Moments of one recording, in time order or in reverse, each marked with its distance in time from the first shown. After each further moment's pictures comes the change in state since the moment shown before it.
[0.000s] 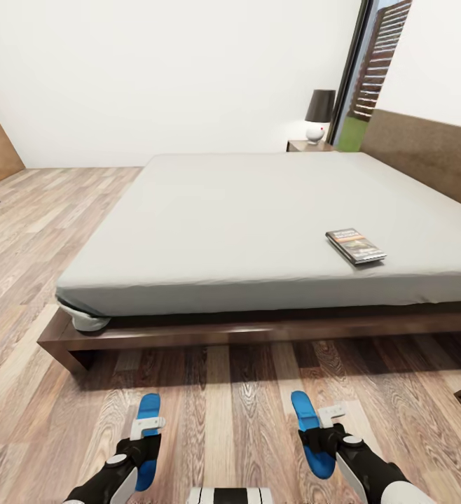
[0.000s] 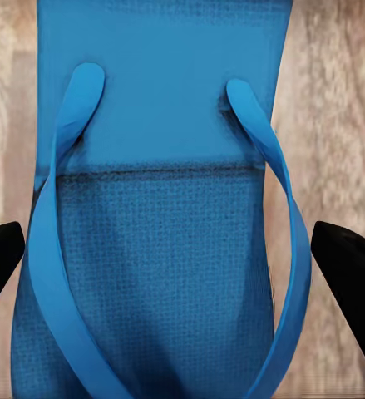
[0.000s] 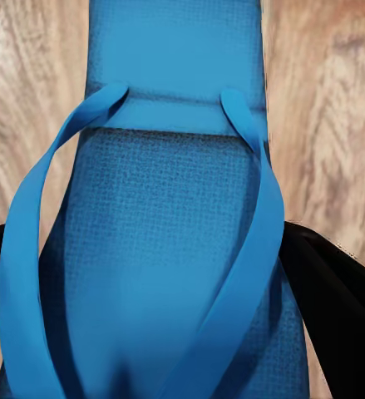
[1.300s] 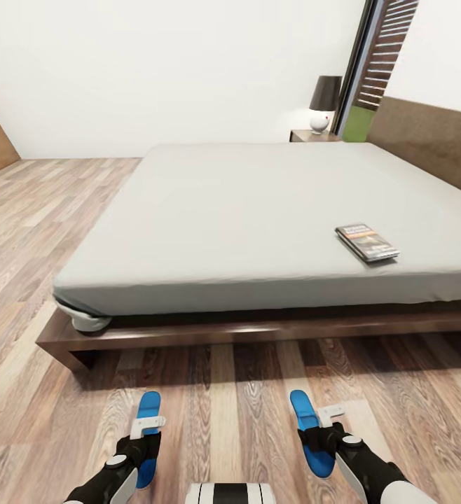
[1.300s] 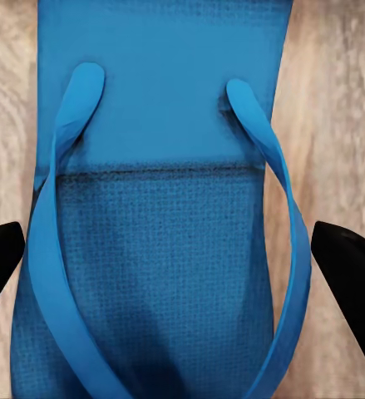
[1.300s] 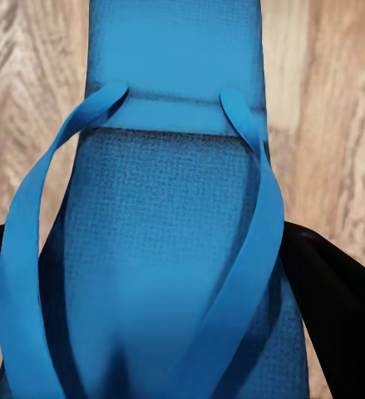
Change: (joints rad) left arm 0.002 0.001 -0.009 0.000 0.000 -0.029 0.003; right arm -0.001 0.000 0.009 0.001 -0.001 -0.012 0.001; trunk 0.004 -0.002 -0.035
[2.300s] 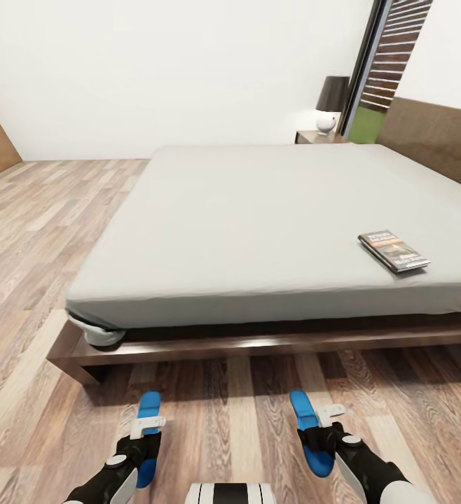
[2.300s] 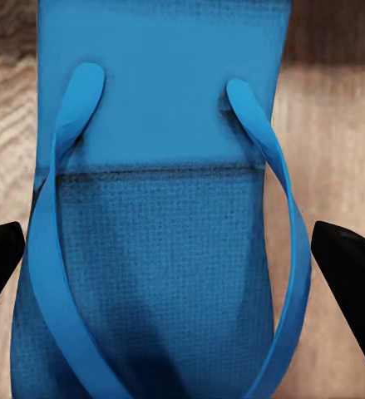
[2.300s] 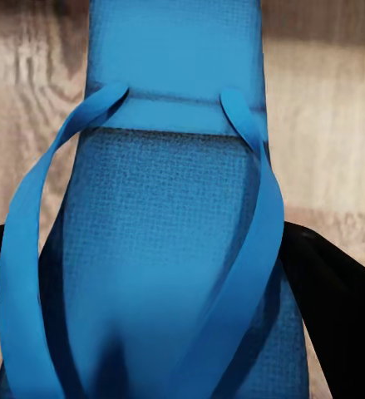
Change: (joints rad) left arm 0.000 0.000 -0.001 0.000 0.000 -0.002 -0.001; right arm 0.000 0.001 0.000 -0.002 0.000 0.000 0.000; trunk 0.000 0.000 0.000
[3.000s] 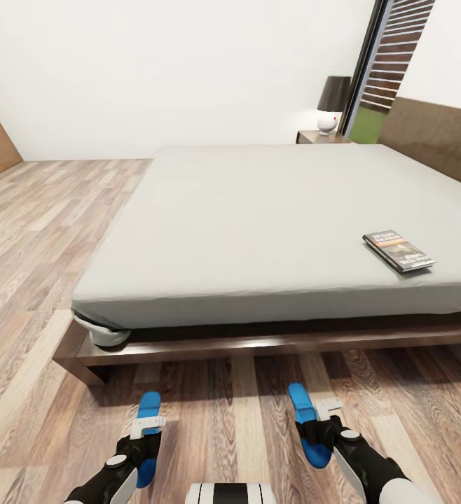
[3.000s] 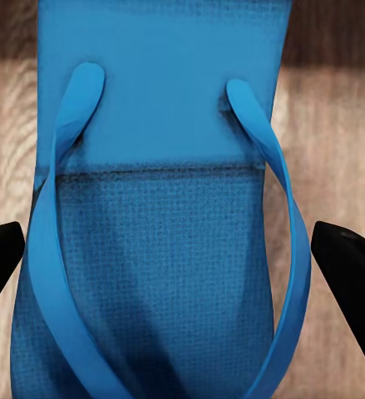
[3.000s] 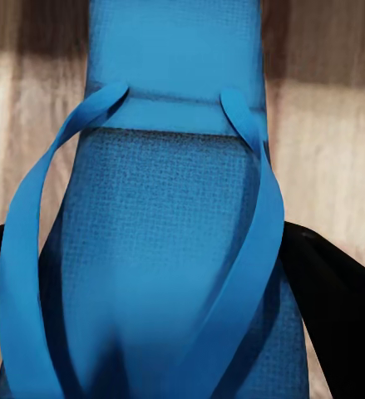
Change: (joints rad) left arm 0.000 0.000 -0.001 0.000 0.000 0.000 0.000; right arm 0.003 0.000 0.001 -0.050 -0.001 0.007 -0.001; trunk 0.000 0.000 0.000
